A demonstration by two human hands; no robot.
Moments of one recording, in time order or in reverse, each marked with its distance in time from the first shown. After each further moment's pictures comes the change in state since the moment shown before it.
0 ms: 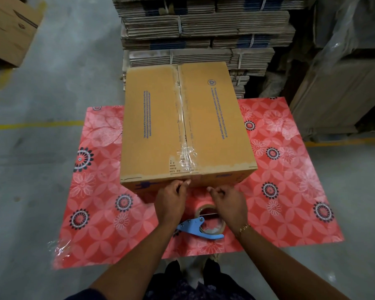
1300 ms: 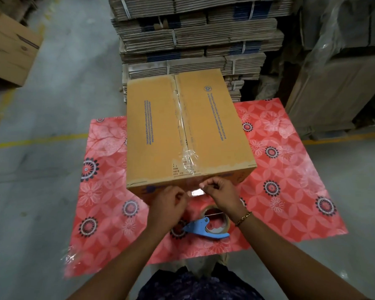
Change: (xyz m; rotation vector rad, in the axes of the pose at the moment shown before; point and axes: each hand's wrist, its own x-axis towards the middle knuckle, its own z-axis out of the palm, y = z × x) left_hand -0.002 -0.008 -0.050 0.141 -0.255 0.265; right_hand 0.012 -0.019 0.006 0.567 -0.209 0.005
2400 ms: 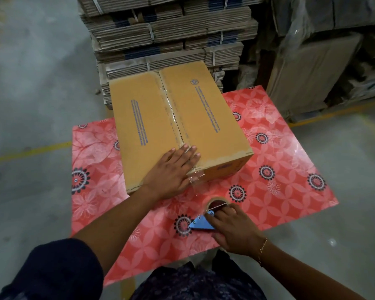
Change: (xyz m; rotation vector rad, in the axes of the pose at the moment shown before) left_hand 0.091 -0.006 -0.034 0.736 -0.214 0.774; right_hand -0.093 0.057 0.002 -1.334 -0.208 -0.573
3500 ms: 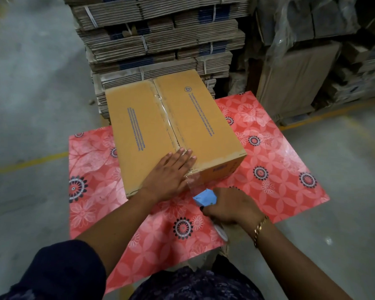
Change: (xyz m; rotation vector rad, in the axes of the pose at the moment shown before) left_hand 0.001 -0.001 0.006 0.005 0.015 -0.006; right_hand 0.051 -0.010 -0.133 0.544 -0.352 0.658
